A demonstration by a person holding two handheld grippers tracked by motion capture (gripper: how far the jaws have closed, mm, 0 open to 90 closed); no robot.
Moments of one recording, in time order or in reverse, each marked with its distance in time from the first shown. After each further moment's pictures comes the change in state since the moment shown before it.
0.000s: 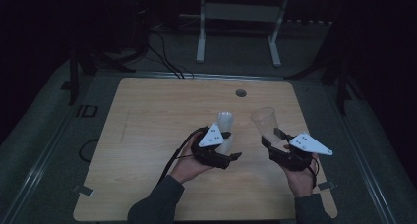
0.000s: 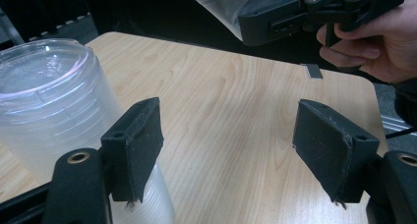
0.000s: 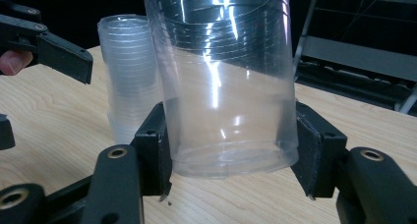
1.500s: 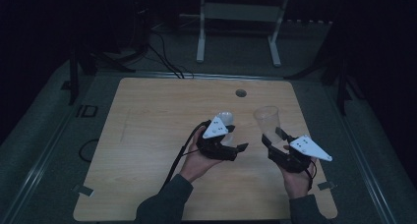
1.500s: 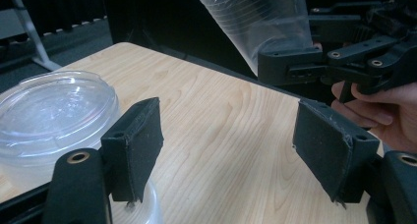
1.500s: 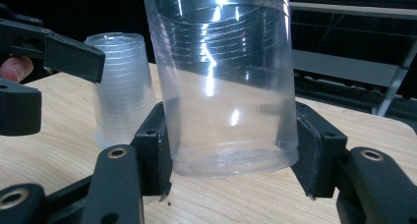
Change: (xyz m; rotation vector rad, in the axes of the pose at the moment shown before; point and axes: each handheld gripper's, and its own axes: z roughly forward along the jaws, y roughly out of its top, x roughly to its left) left arm 0.004 0.015 0.011 -0.068 0.041 -0.130; right arm 0.008 -0.005 -0.001 -0.070 -0.078 0.034
